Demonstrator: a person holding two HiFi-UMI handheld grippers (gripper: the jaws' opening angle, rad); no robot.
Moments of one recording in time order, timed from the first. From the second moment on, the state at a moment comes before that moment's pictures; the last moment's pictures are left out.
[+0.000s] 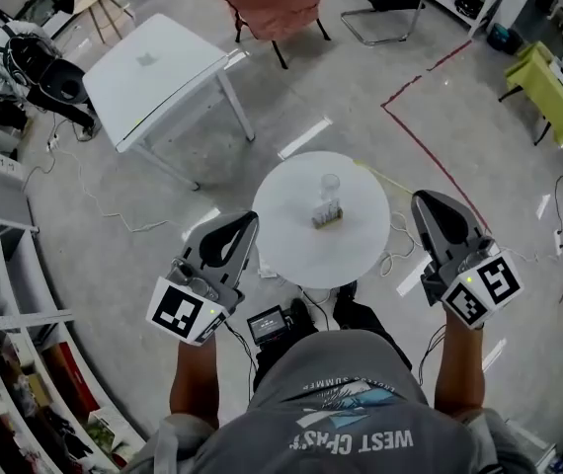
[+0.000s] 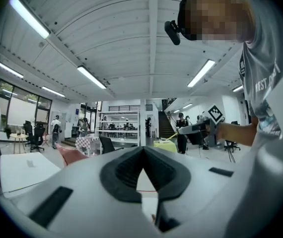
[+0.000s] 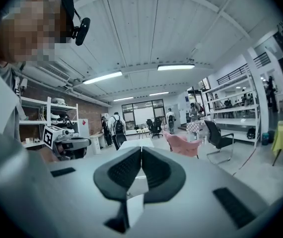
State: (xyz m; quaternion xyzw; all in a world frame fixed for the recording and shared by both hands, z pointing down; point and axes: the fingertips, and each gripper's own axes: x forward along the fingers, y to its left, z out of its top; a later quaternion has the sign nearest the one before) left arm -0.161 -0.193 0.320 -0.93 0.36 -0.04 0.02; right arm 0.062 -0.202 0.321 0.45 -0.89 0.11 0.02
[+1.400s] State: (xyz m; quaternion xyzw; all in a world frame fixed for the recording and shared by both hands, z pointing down) left arm -0.149 -0.240 0.380 -0.91 0.41 -0.08 -0.07; right arm 0.060 -0.287 0.457 0.39 -0.88 0.25 0.09
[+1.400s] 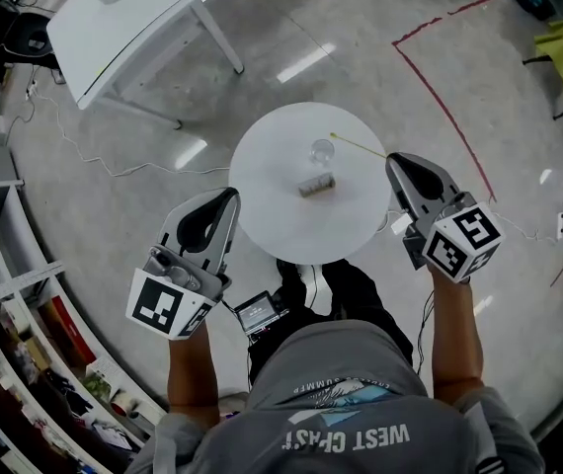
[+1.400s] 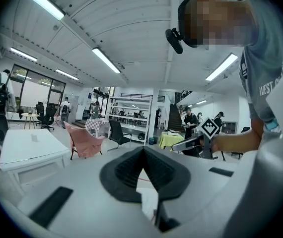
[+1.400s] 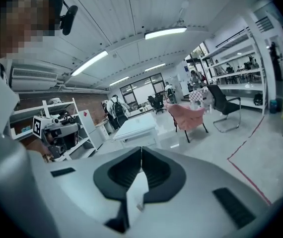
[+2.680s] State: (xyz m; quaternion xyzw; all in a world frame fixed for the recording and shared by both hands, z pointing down) left arm -0.141 -0.237 0.431 -0.89 0.42 -0.10 -0.15; right arm 0.055 -0.295 0.580 0.37 -0.84 0.35 0.16
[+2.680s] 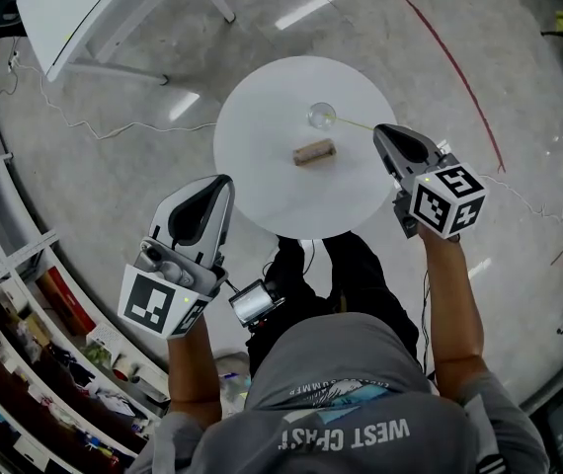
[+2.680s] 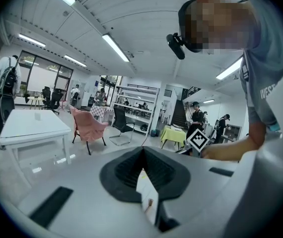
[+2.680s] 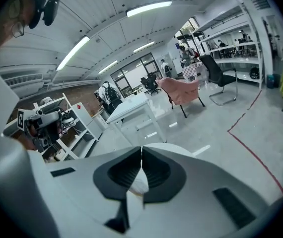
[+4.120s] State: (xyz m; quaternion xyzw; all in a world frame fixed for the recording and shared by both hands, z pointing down) left arm -0.153 -0.226 0.428 -0.88 0.44 -0.10 -0.15; right arm 0.038 -0.303 0.600 0.37 -0.84 0.37 0.15
